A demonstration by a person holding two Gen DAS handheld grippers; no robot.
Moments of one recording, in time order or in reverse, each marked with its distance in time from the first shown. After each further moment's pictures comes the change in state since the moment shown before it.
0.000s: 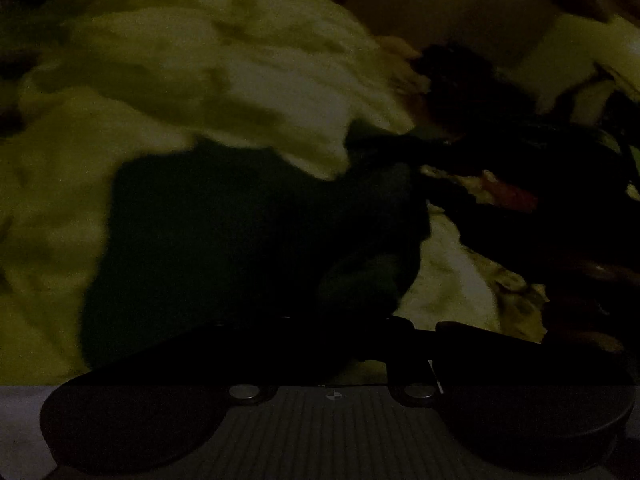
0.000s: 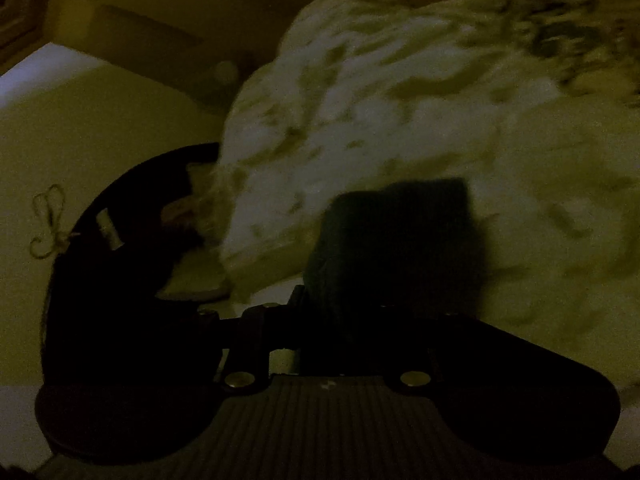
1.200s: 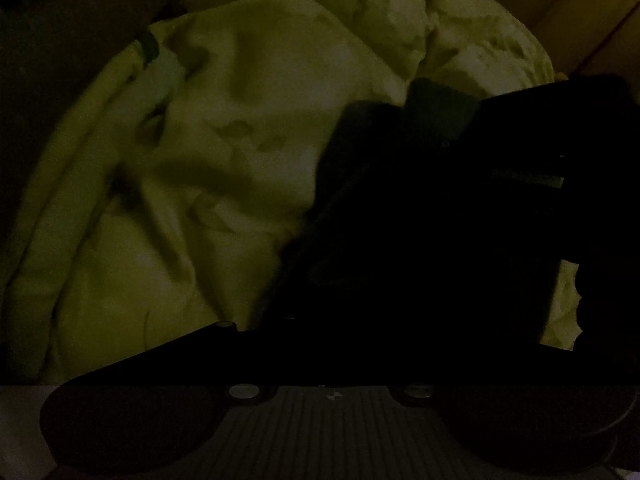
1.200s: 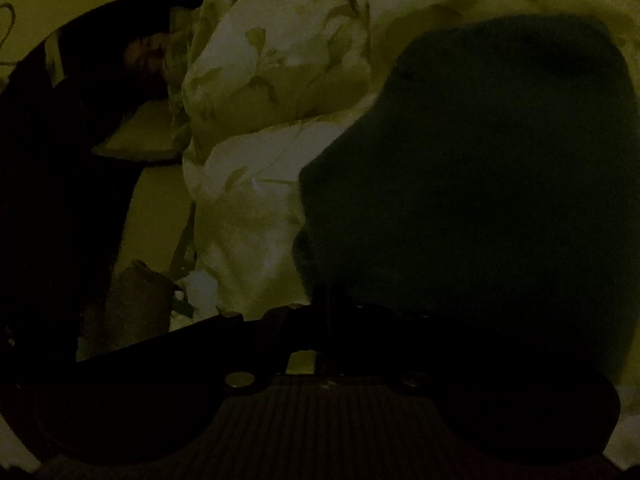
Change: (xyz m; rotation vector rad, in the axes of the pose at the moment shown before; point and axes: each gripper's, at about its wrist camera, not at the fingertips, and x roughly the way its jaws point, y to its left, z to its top) left arm 0.032 0.143 -0.024 -0.224 0.054 0.192; right arm 0.186 0.044 -0.083 -0.241 0.311 -0.177
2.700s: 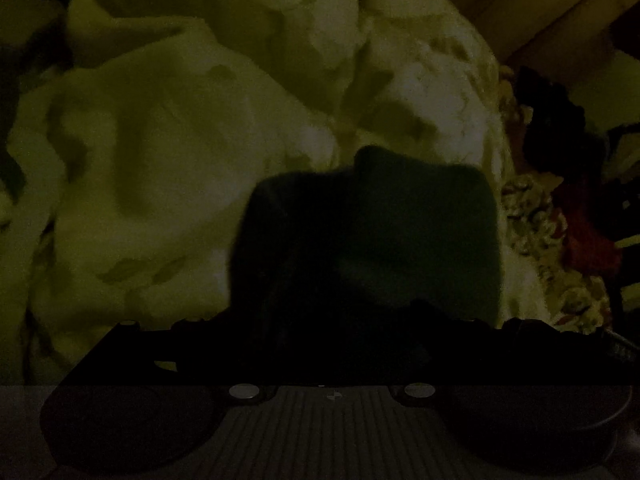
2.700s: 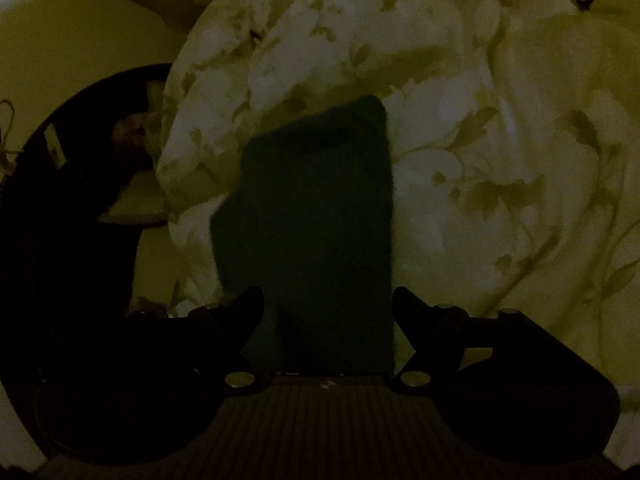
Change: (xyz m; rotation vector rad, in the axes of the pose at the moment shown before) left arm 0.026 -0.022 0.085 0.079 0.101 -0.212; right arm -0.115 -0.107 -0.015 0.163 -0.111 0.024
